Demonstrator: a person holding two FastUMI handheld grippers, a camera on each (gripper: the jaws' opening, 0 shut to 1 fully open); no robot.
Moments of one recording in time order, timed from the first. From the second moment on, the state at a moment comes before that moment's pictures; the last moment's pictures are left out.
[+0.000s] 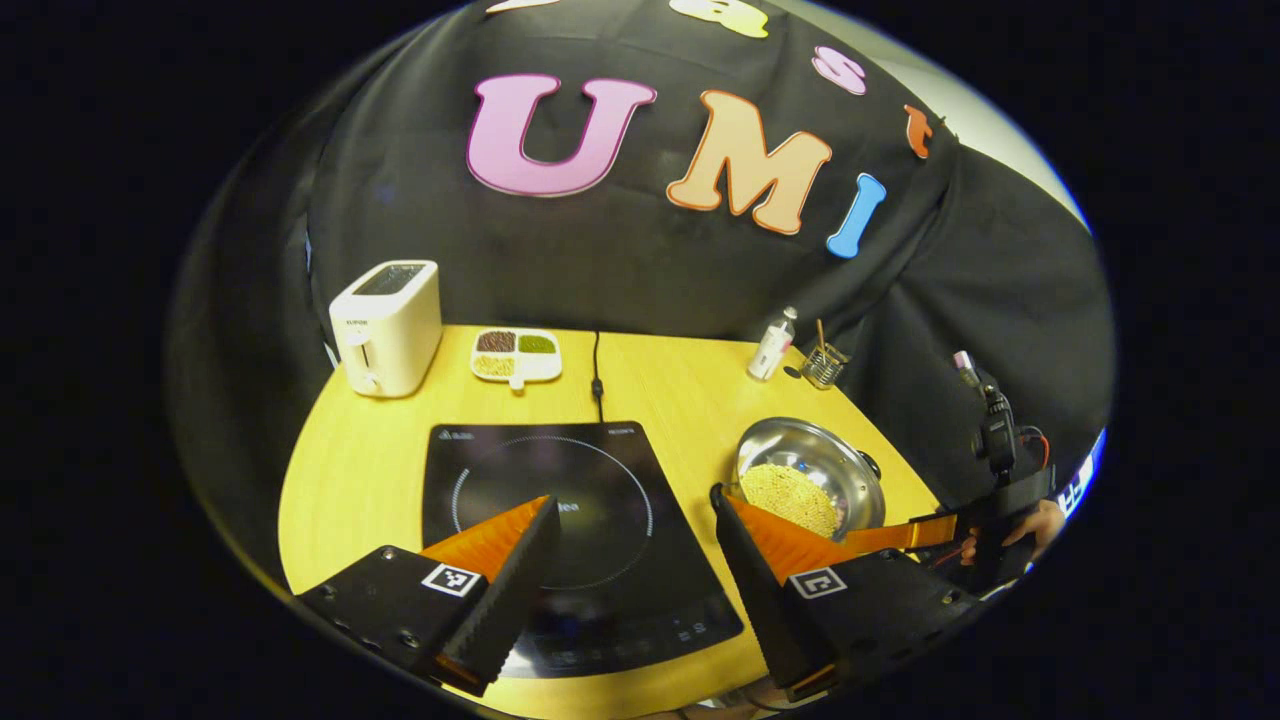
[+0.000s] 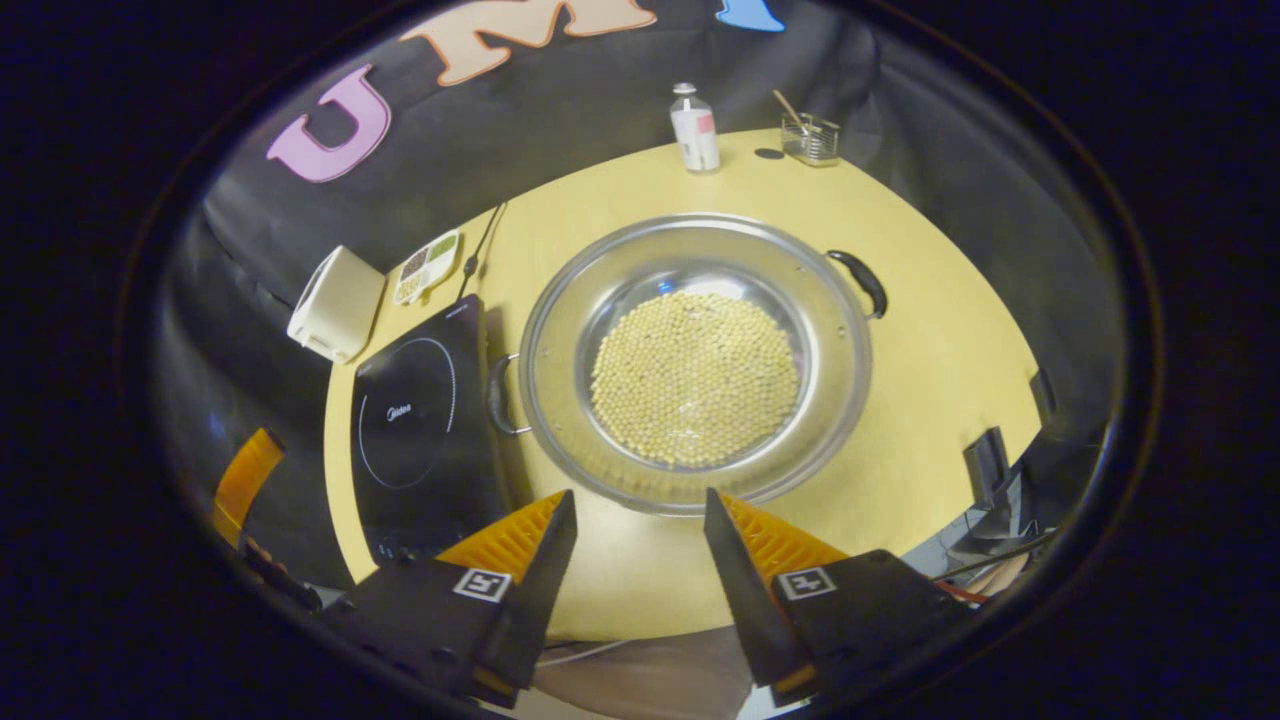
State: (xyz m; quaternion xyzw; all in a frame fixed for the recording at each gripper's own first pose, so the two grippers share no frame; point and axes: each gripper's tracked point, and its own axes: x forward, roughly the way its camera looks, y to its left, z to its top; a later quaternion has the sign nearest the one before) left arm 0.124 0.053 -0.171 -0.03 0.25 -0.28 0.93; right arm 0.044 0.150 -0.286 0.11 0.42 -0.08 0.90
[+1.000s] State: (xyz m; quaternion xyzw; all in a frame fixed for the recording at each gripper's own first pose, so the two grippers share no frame) left arm 0.147 -0.088 -0.264 -0.06 0.42 -0.20 0.88; right arm 0.160 -0.045 -0.290 0.10 0.51 0.03 0.86
